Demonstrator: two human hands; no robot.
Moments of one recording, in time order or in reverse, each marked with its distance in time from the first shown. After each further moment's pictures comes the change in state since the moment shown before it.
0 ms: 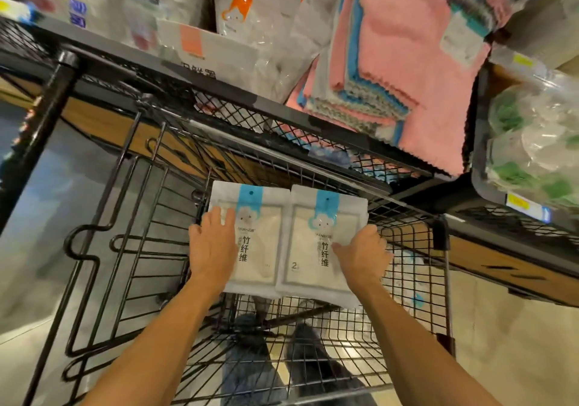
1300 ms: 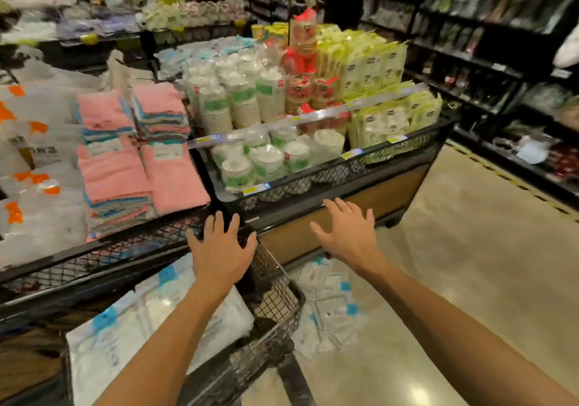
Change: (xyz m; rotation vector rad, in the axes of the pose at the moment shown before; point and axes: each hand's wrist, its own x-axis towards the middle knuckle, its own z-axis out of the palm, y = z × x) left_hand -0.225 0.308 -0.199 0.009 0.240 0.635; right_hand -0.198 0.370 -0.188 0.361 0.449 0.047
